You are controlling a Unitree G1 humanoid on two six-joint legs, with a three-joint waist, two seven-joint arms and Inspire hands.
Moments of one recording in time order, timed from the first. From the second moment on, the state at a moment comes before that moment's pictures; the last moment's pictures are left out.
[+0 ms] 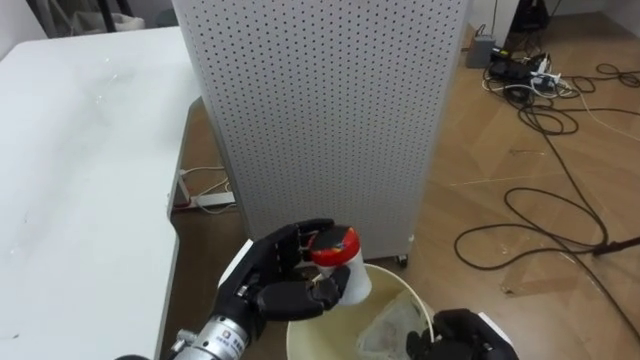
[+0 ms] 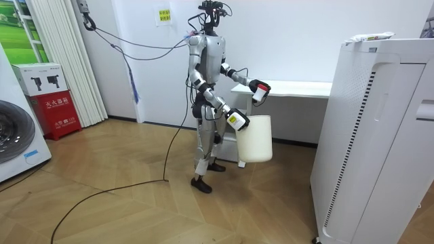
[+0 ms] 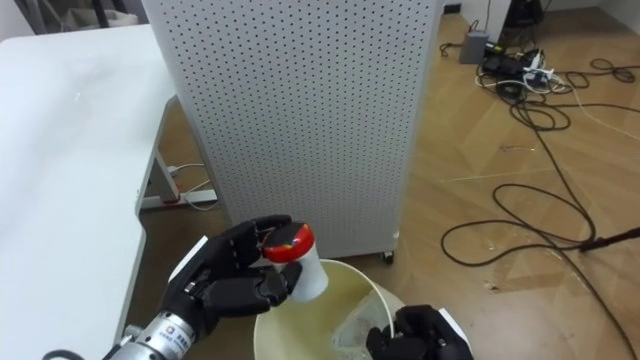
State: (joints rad) left arm -0.10 0.27 -0.36 0.27 -0.42 -0.15 -0.10; right arm -0.10 -0.33 0.21 0.69 0.27 -0.06 0.09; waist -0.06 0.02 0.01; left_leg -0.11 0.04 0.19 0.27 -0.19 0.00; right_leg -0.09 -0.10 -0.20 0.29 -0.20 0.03
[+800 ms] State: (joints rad) left arm -0.09 0.32 -0.35 0.20 -0.42 -0.15 -0.22; right arm -0.10 -0.35 0.21 0.71 0.25 -0.06 0.11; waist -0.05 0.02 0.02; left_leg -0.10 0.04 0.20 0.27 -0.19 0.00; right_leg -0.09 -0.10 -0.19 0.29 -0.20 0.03
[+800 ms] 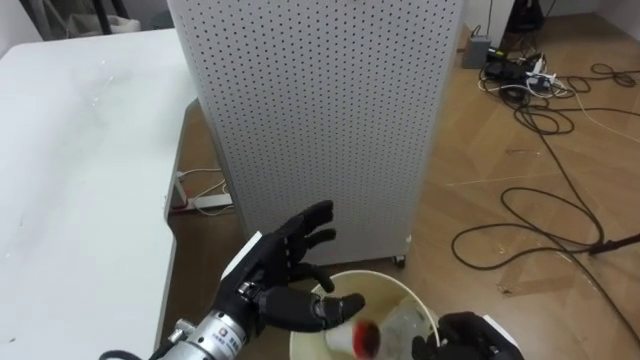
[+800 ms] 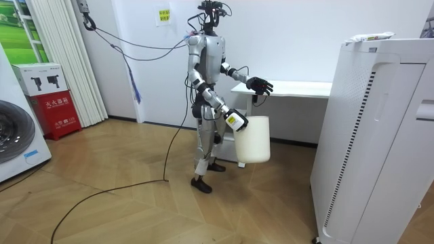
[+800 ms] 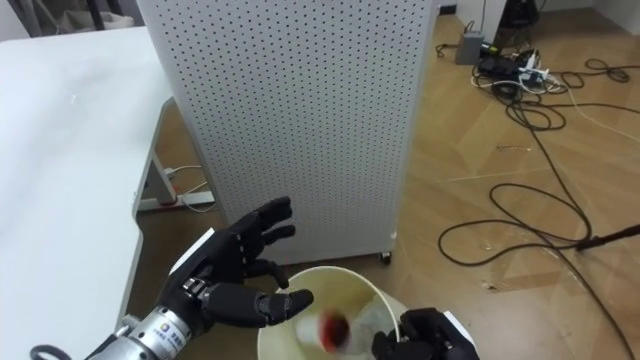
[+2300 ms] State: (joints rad) left arm -0.12 0.27 -0.36 0.07 -0.02 -0.21 0.02; right arm -0.07 -0.33 0.21 0.69 0.24 -0.07 0.03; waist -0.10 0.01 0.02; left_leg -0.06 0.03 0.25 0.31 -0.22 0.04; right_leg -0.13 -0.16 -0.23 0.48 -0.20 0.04
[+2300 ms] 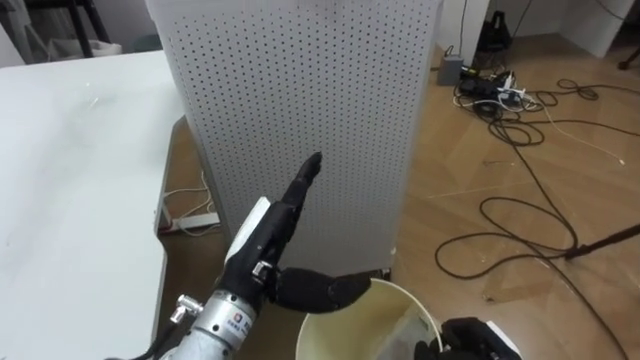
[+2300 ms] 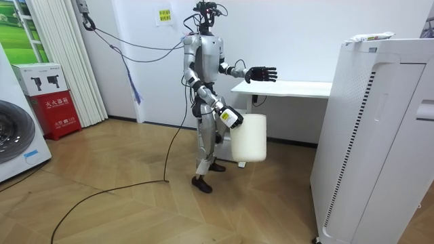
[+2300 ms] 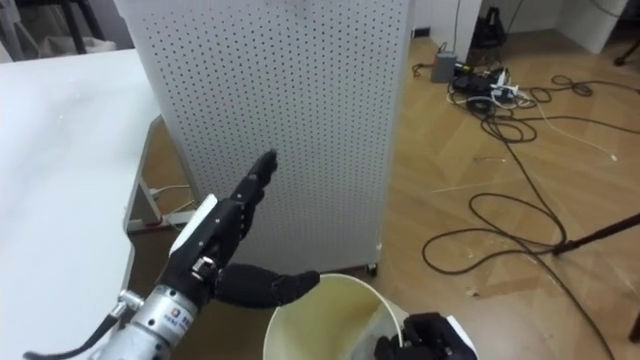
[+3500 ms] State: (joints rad) left arm -0.08 0.28 -0.22 0.03 0.03 -0.29 0.15; right arm 0.01 -0.36 0.17 0.72 0.28 -0.13 0.07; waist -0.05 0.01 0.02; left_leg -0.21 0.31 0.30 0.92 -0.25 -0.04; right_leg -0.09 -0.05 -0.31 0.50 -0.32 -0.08
